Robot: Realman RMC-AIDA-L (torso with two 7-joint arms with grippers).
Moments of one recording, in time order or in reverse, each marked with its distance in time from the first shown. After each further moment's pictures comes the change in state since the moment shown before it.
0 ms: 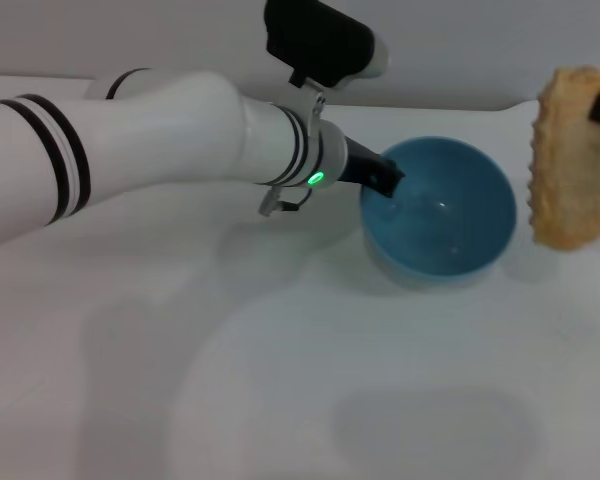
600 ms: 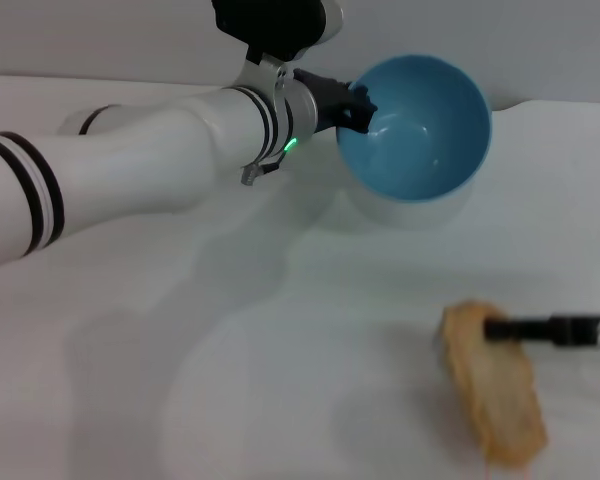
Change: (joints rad) left arm 0.071 0.005 0.007 -0.019 0.001 -0.305 0.000; right arm 0.043 0.026 -0.041 0.223 -0.430 -0.026 0.112
